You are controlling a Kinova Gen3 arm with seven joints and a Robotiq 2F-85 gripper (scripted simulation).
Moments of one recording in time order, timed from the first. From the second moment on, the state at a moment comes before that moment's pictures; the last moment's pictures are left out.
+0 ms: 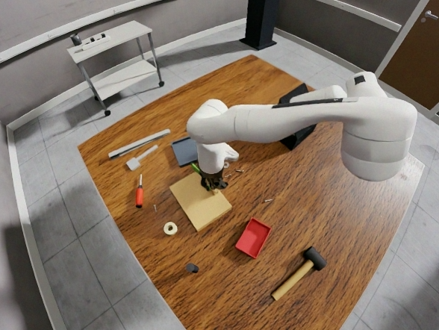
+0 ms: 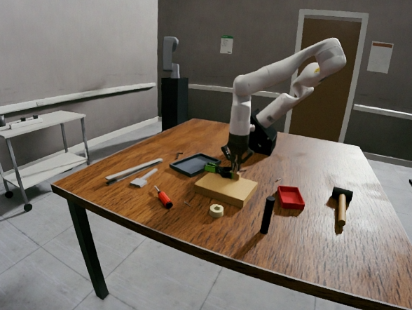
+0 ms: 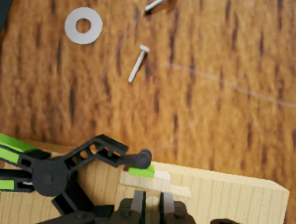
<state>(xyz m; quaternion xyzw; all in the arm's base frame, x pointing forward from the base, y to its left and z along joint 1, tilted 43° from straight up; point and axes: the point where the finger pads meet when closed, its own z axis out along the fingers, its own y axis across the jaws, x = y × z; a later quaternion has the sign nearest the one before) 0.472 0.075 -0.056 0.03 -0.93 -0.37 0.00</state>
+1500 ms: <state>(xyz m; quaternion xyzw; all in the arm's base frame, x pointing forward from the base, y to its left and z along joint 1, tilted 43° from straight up) 0.472 0.075 -0.055 -0.07 -0.93 -0.36 0.04</state>
